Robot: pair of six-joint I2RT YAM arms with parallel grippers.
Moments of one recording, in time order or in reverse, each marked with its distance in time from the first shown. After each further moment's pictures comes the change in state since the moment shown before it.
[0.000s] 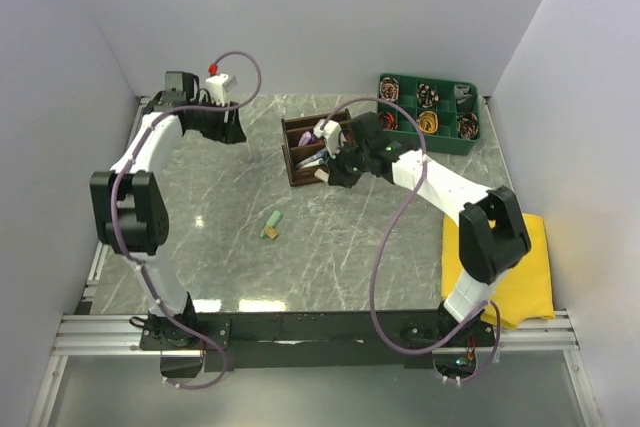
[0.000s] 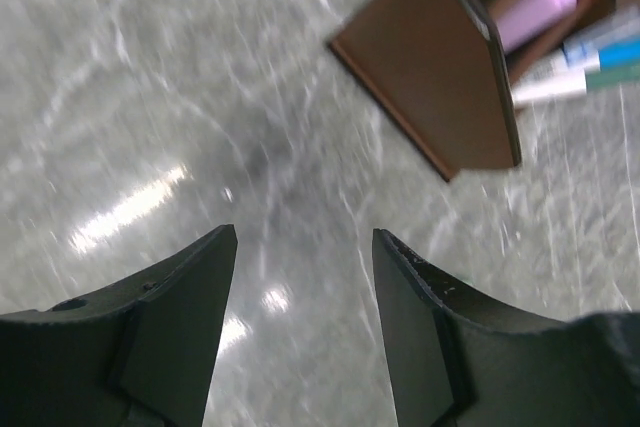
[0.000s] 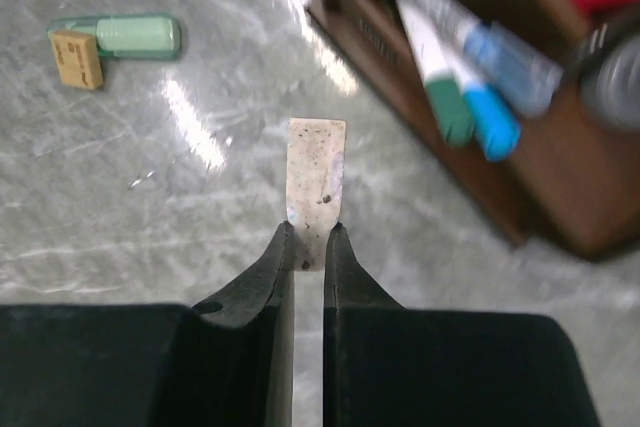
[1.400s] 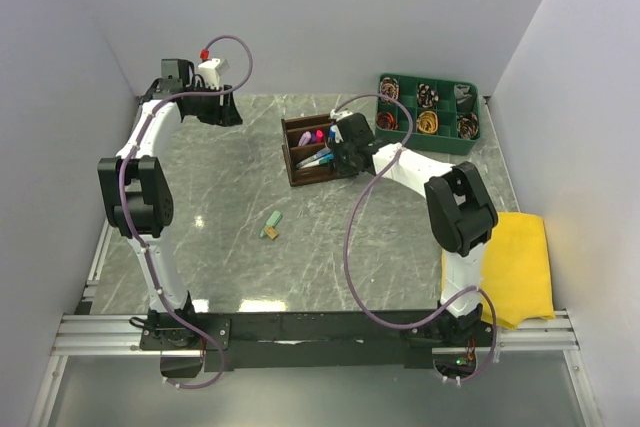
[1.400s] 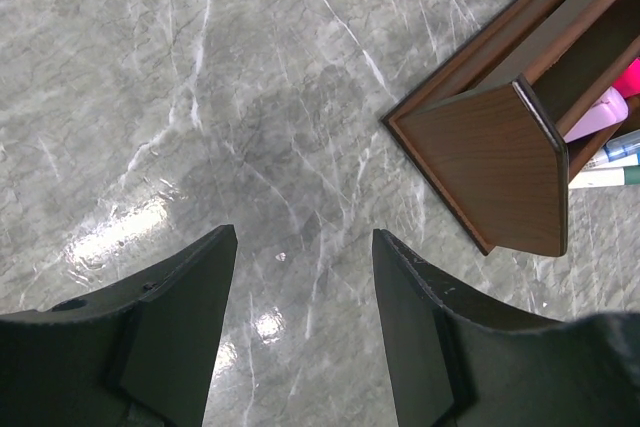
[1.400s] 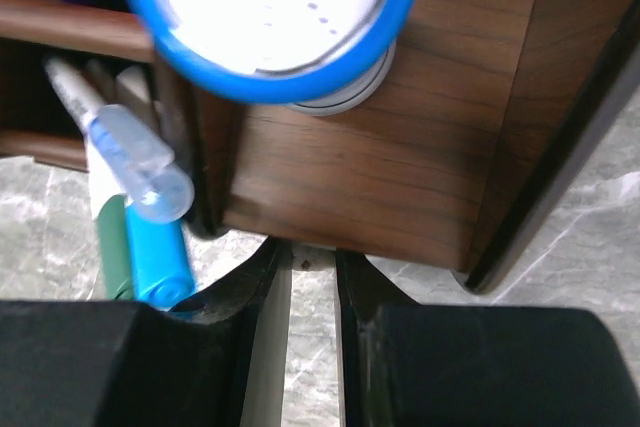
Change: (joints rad) left arm 0.037 0.203 0.251 0.029 0.007 -0.076; right arm -0.025 0.213 0.060 0.132 0.442 0.529
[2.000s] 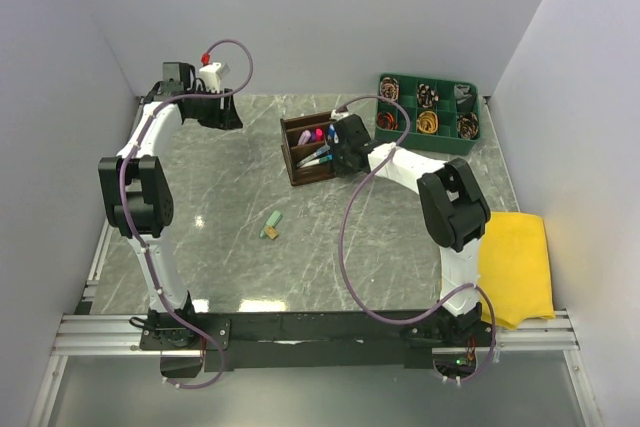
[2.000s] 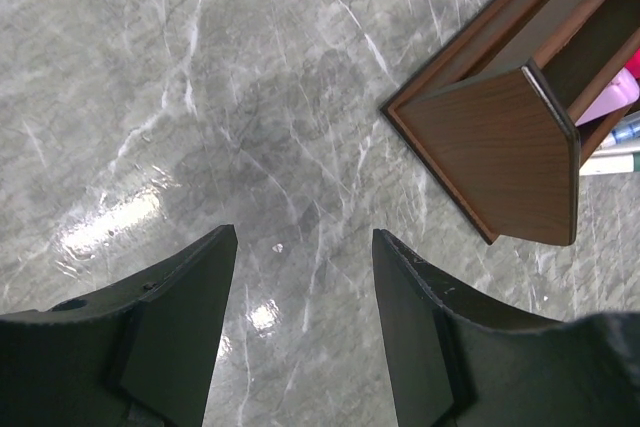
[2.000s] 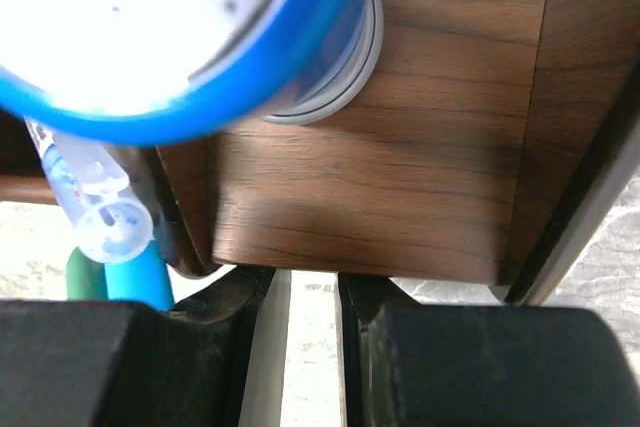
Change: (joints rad) left arm 0.000 0.000 -0.023 0.000 -0.004 0.000; right arm 0.010 0.062 0.031 0.006 0.031 0.090
